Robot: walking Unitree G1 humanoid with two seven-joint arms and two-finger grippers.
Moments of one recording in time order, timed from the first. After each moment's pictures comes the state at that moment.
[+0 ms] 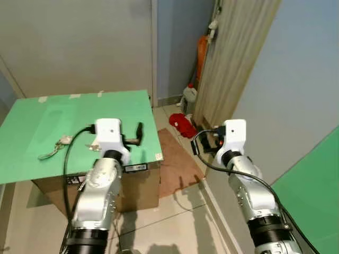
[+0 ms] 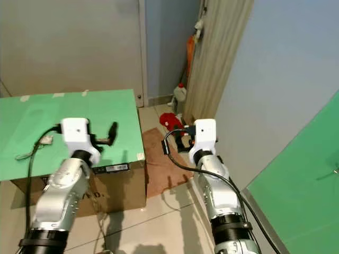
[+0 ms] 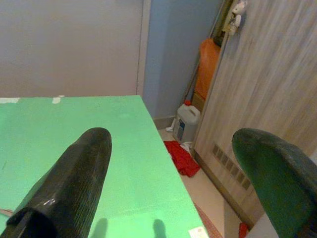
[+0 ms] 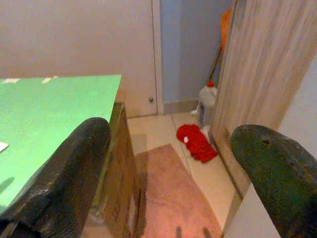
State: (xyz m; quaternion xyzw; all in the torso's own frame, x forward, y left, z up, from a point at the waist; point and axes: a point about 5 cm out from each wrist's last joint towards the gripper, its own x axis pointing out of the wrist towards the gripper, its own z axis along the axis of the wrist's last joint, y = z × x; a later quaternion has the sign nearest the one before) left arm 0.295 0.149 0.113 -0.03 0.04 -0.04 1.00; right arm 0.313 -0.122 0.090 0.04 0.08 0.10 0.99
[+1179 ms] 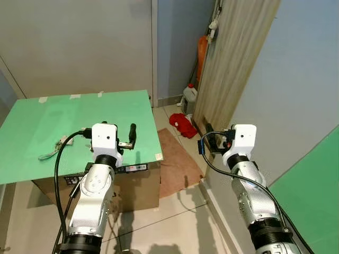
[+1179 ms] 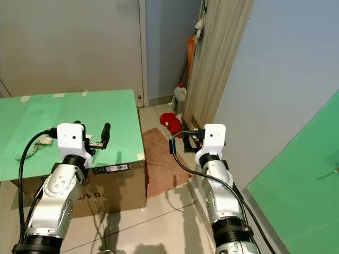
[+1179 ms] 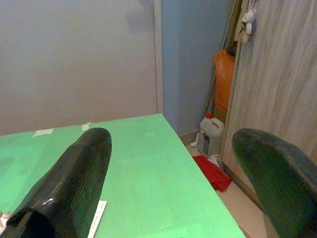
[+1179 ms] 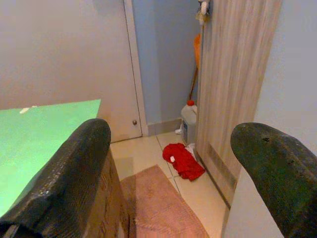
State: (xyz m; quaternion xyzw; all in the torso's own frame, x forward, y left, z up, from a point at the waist) left arm 0.289 0.166 0.108 0.04 -0.02 -0.02 1.00; right arm 0.309 -0.137 0.082 0.05 0.02 0.06 1.00
